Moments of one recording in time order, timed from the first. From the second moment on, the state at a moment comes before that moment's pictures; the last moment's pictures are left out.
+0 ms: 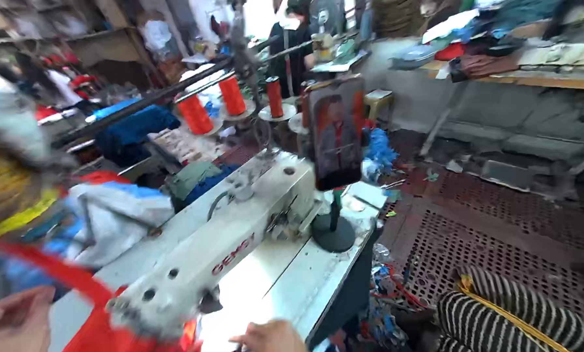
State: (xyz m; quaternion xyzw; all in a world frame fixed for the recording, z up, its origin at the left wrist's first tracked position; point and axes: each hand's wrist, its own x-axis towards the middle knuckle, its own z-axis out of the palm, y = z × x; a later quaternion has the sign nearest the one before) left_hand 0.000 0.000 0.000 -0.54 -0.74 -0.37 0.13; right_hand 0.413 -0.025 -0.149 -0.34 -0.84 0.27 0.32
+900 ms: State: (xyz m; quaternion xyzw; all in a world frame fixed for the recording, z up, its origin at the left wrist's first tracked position) left_hand 0.201 -0.273 -0.101 -0.31 -0.87 -0.34 0.18; right_hand 0.403 -0.144 -0.143 -0.16 -0.85 0.45 0.24
